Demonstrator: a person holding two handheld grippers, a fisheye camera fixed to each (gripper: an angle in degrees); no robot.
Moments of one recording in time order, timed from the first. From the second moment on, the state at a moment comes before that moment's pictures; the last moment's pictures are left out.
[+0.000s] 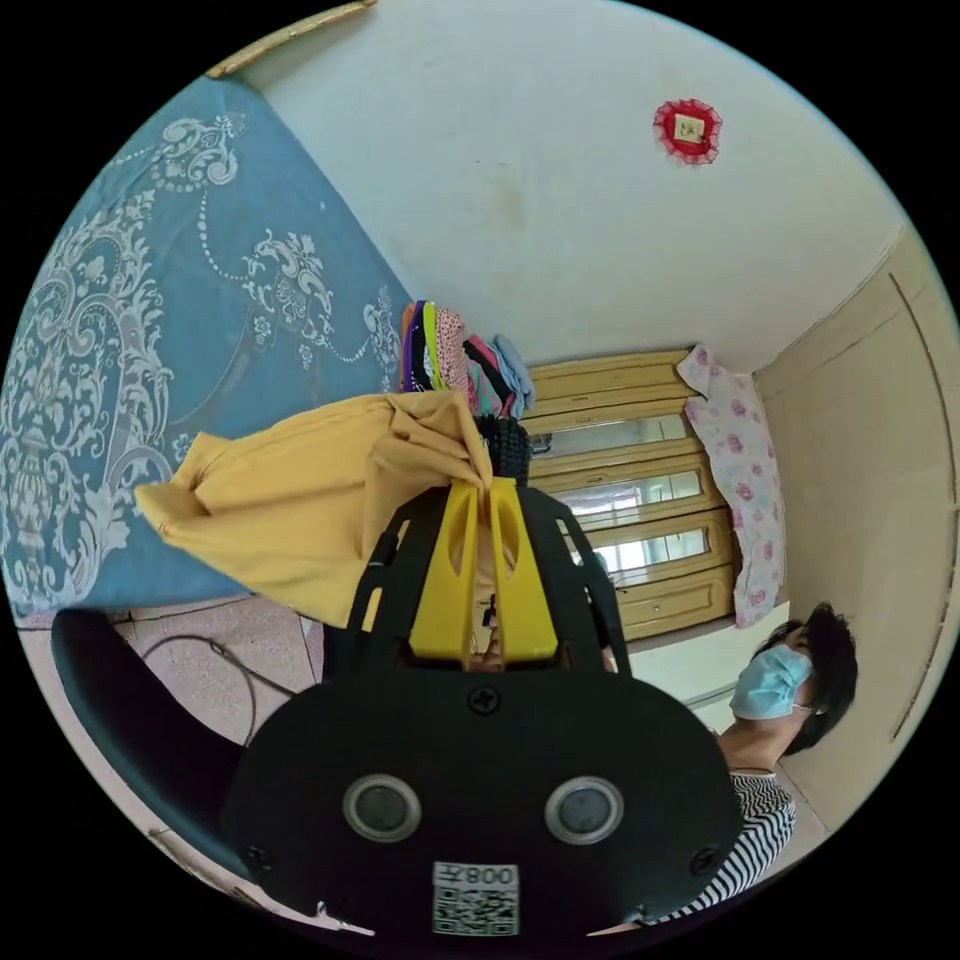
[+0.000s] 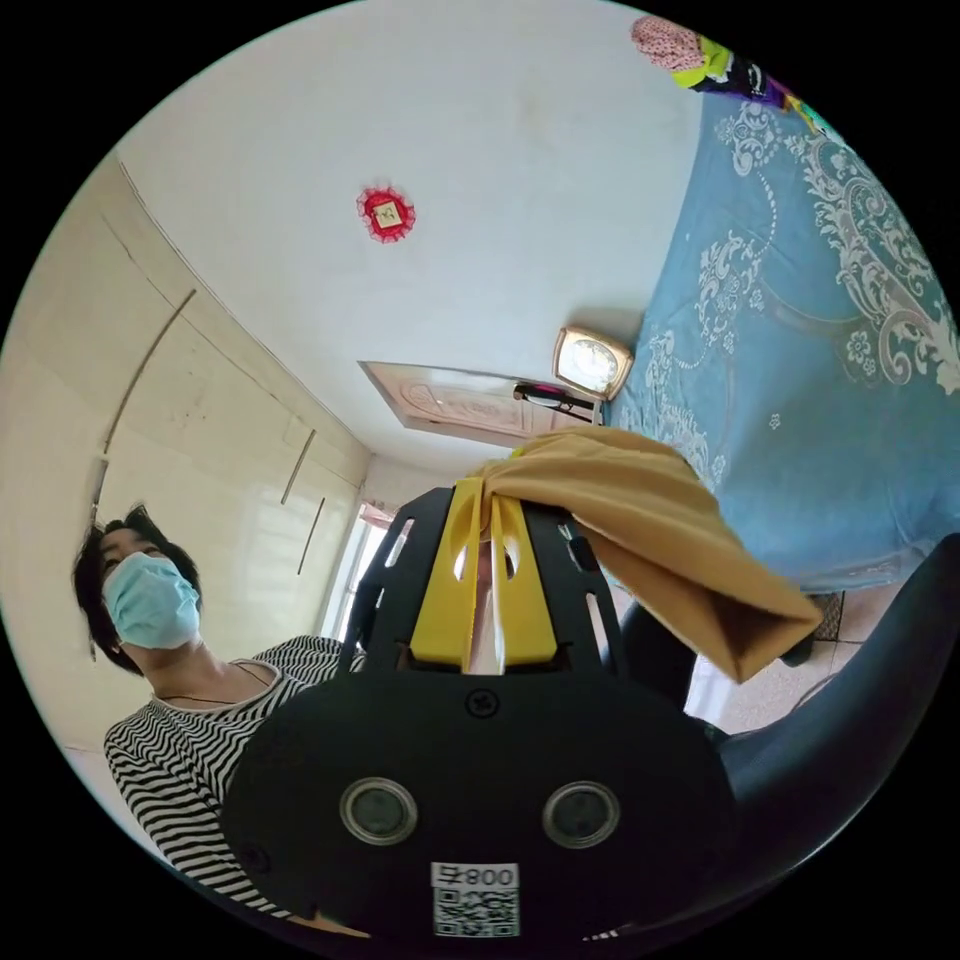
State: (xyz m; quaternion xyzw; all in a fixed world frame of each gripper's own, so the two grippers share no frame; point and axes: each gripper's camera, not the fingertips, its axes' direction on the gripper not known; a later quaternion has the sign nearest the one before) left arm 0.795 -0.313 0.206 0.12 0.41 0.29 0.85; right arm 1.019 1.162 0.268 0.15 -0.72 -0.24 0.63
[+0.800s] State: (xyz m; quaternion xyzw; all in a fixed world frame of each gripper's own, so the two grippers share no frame) left arm 1.440 -0.760 0.357 0.03 0.40 0.54 0.74; right arm 1.239 0.715 -0.017 0.49 -0.47 -0.21 0.71
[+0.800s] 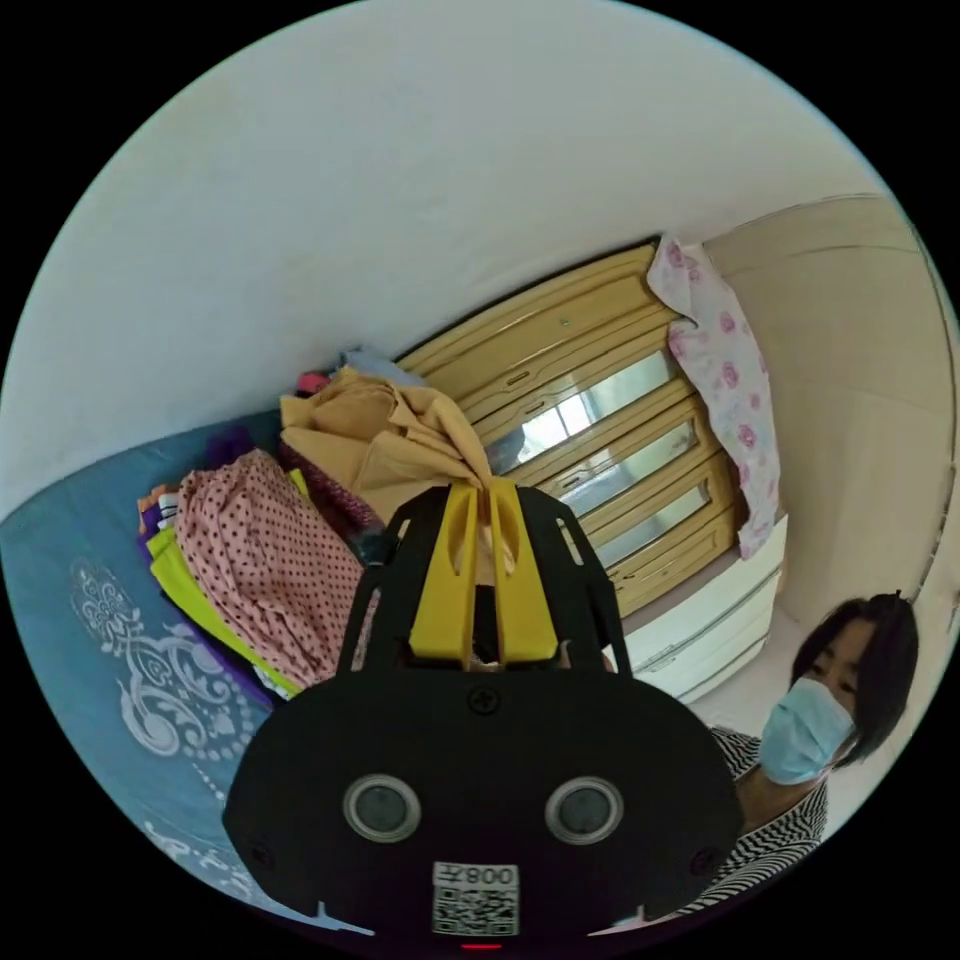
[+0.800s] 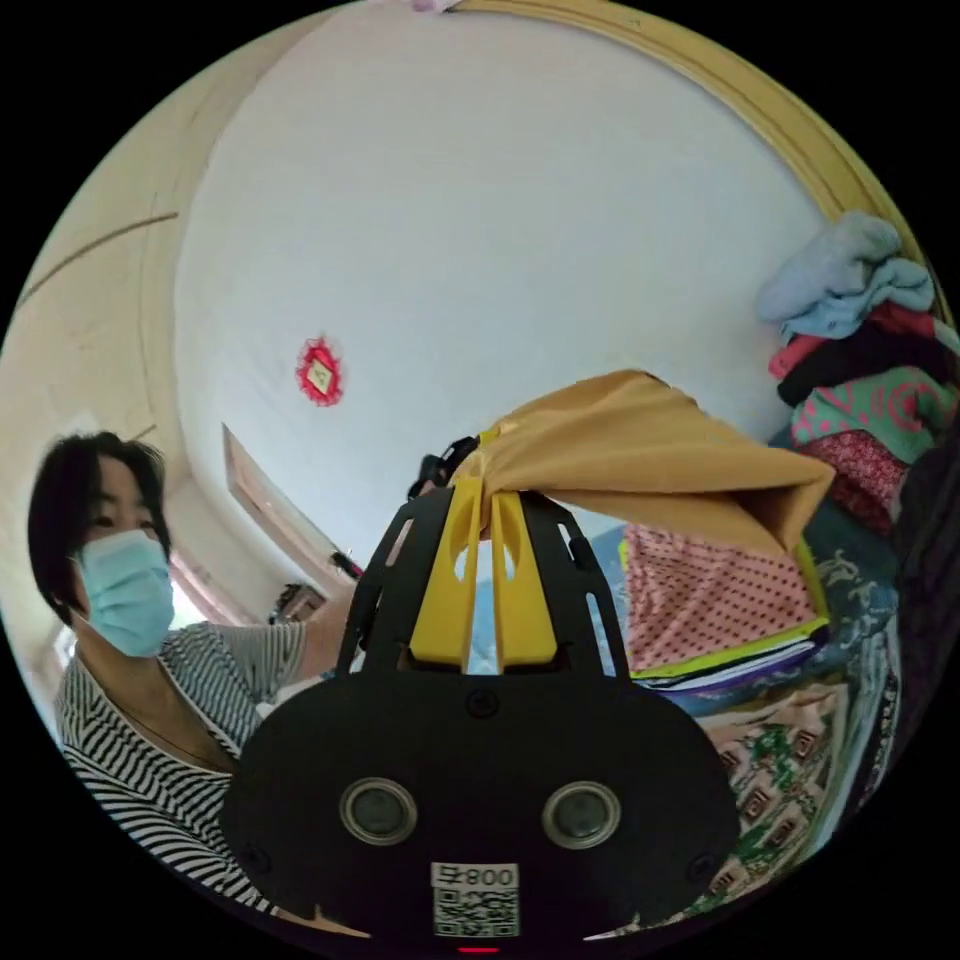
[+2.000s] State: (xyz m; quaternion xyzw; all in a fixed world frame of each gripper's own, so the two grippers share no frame) left arm 1.478 -1.072 0.634 0.04 0.18 0.53 0.83; right arm 1.277 0.508 0.157 0.45 -0.33 -0.03 0.83
